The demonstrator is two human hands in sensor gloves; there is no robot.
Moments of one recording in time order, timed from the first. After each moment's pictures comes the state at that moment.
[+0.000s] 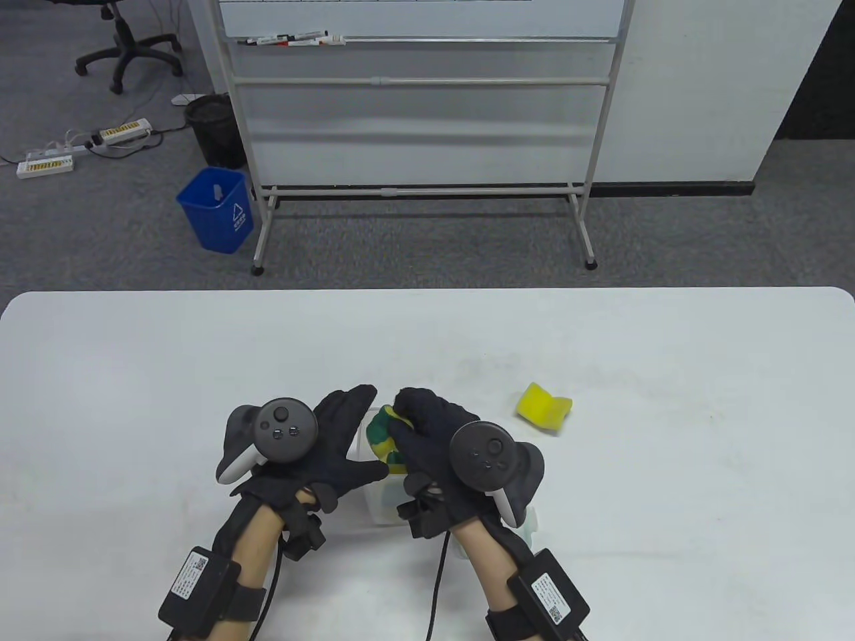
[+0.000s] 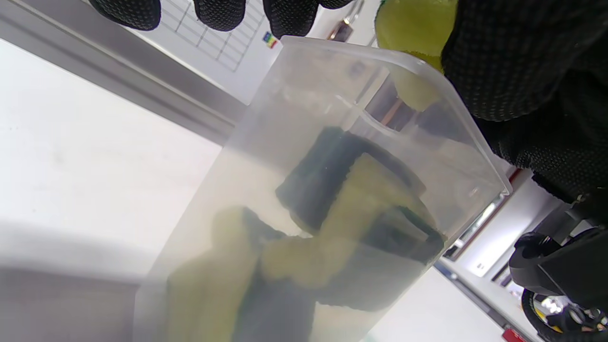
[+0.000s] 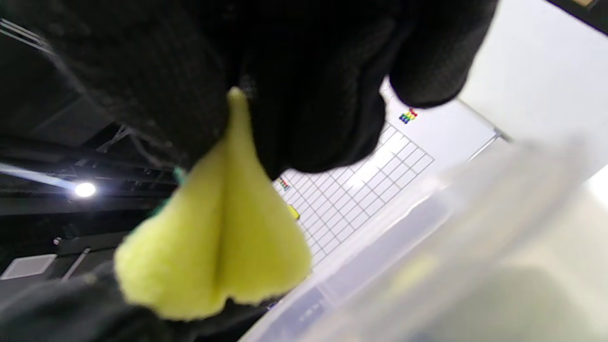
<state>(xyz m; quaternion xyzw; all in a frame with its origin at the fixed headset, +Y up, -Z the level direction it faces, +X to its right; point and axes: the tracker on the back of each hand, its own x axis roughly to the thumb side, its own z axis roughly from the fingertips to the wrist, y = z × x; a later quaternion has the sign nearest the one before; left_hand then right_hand) -0.201 -0.651 -0.378 -0.05 -0.25 0.28 0.93 0.024 -0.619 -0.342 0.05 -0.22 0.89 0.40</state>
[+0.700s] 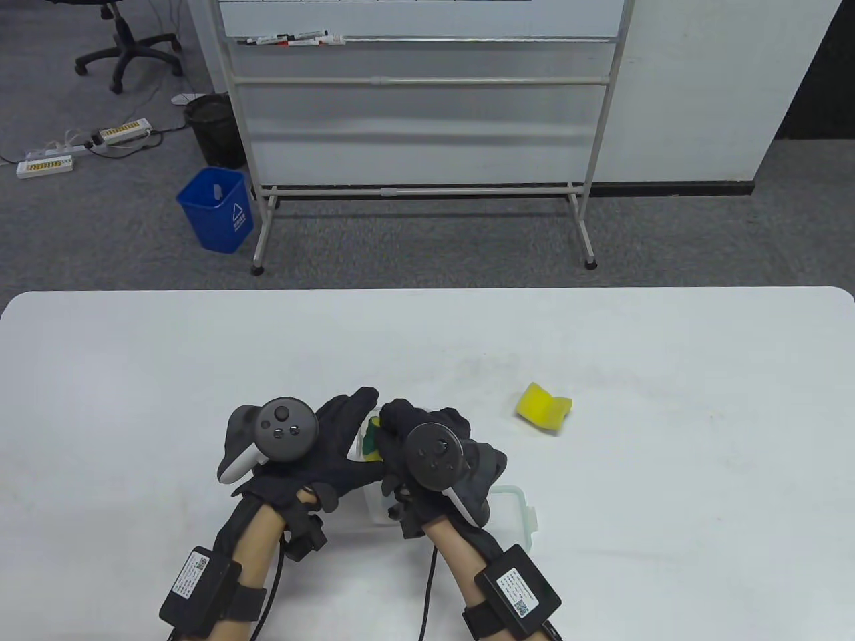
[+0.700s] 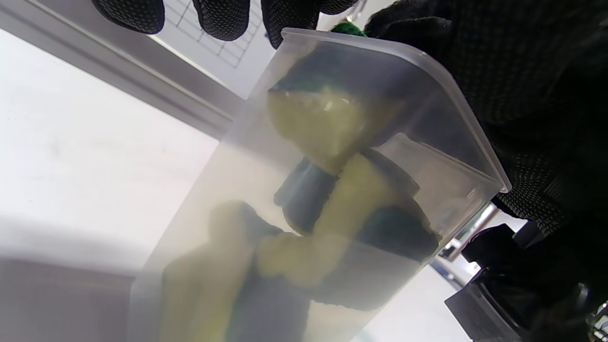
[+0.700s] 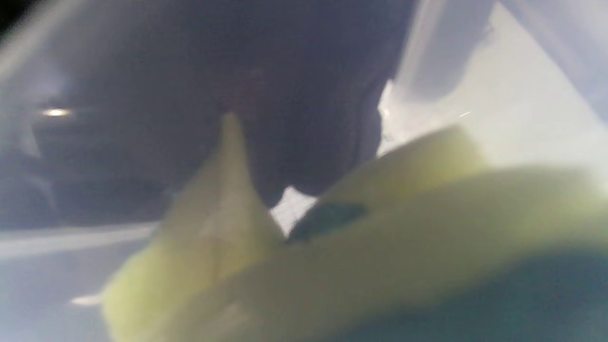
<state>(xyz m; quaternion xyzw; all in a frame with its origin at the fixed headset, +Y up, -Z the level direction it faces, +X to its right) -0.200 -0.653 -0.379 -0.06 -0.25 0.28 0.92 -0.005 -0.639 -0.352 0.05 -0.22 0.93 0.29</state>
